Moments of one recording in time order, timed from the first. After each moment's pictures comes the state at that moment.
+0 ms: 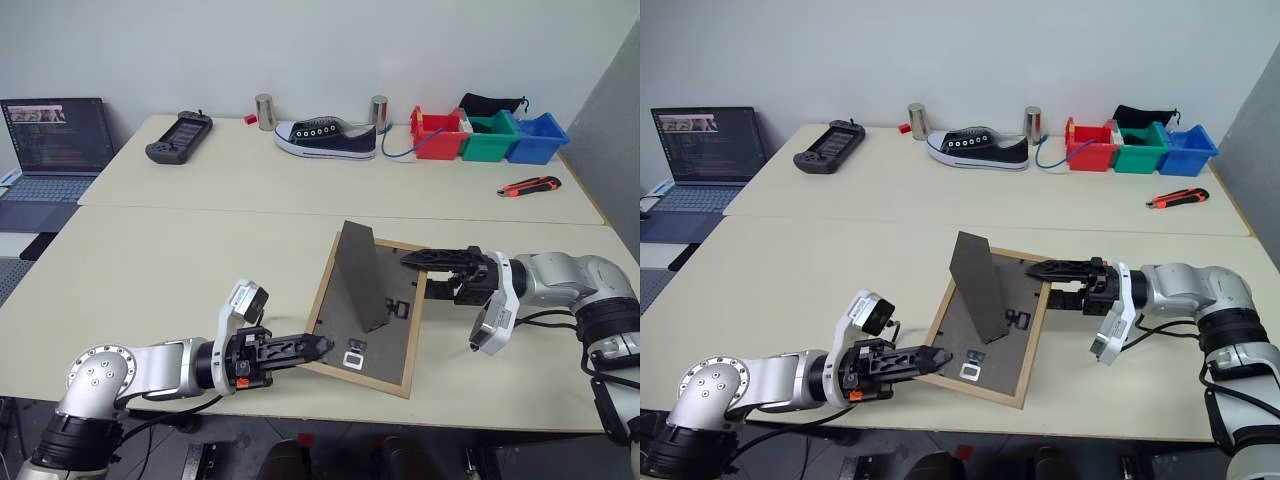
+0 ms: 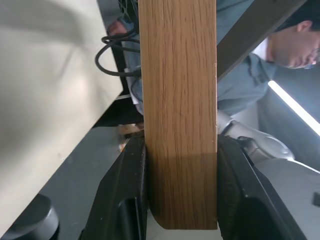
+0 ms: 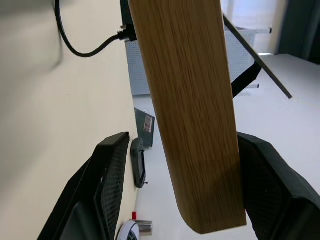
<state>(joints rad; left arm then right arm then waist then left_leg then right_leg) -0.17 0.76 0.03 -0.15 -1.94 1.28 -0.42 -0.76 -0.76 0.19 0.62 -0.81 -1.61 0.00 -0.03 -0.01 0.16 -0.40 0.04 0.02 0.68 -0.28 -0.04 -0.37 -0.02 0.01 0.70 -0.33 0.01</state>
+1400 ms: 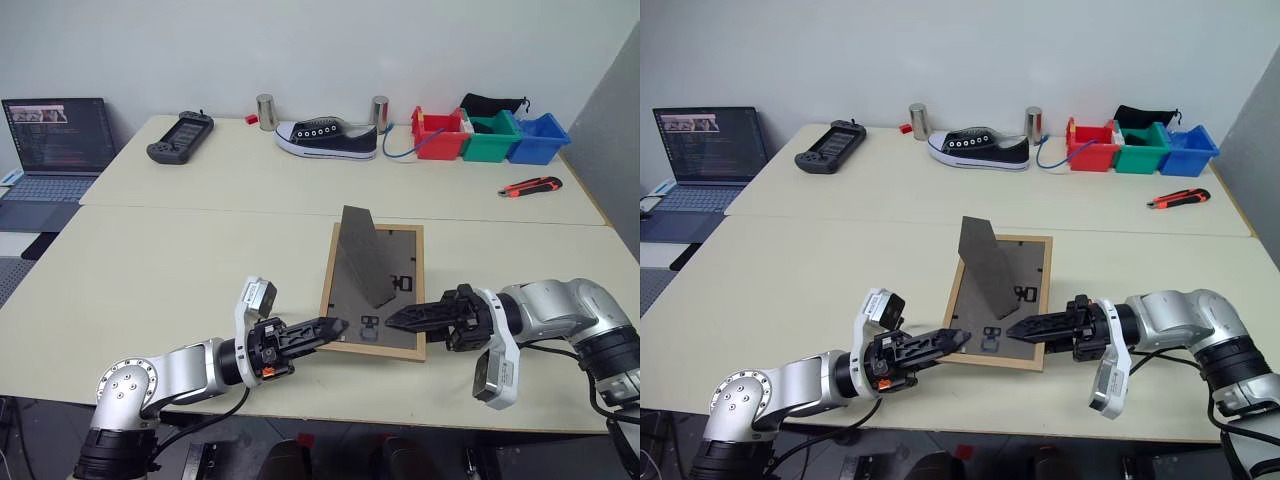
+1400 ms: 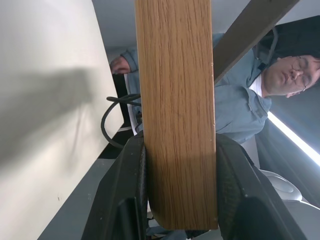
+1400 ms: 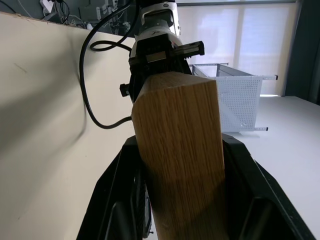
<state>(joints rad) -0.13 0.55 0.09 -0.19 -1.97 1.22 -0.19 -0.59 -0.79 0.29 0.27 -0.60 -1.52 0.18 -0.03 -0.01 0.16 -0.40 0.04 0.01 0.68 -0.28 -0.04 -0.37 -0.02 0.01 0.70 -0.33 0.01</state>
